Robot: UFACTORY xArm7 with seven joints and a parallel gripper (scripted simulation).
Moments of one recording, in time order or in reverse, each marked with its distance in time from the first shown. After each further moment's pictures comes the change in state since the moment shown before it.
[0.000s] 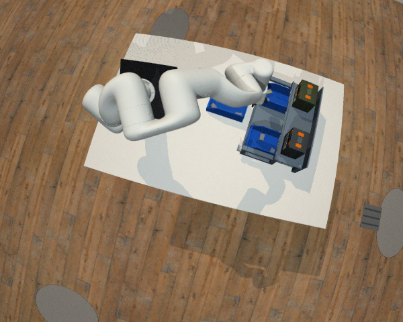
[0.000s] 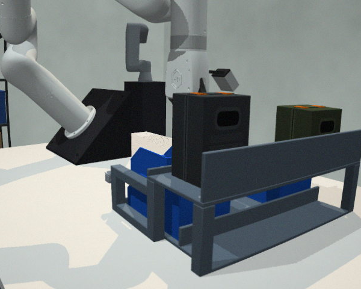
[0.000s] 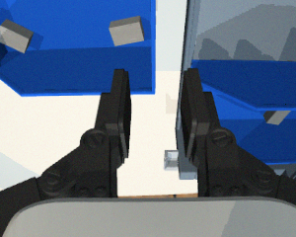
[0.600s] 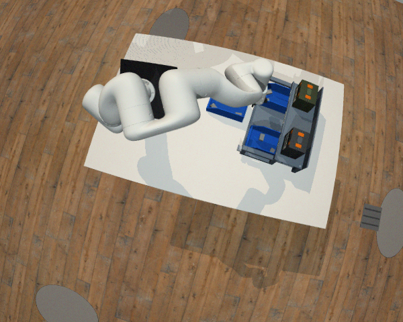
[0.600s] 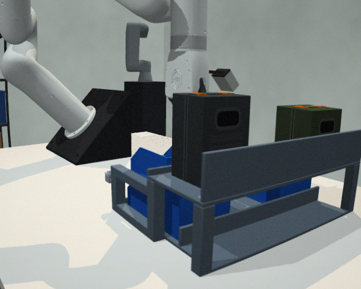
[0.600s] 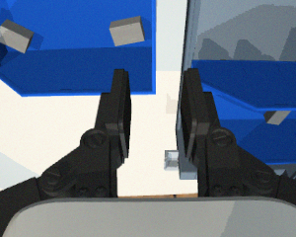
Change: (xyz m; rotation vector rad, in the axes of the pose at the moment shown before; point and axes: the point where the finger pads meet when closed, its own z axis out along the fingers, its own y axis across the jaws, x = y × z) arm 0.000 0.000 0.000 0.000 0.000 0.000
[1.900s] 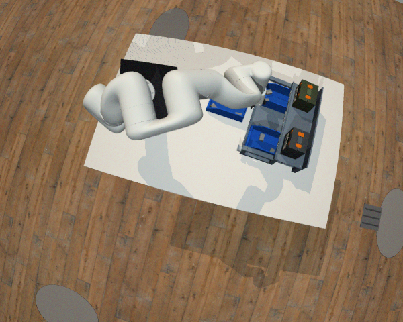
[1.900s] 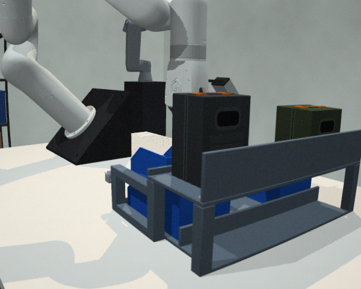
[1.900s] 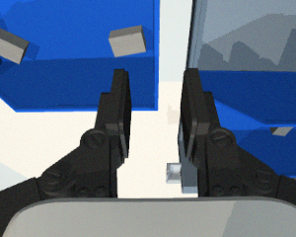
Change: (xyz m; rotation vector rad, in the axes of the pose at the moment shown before) arm 0.000 -0.002 0.019 0.001 -0.001 0.000
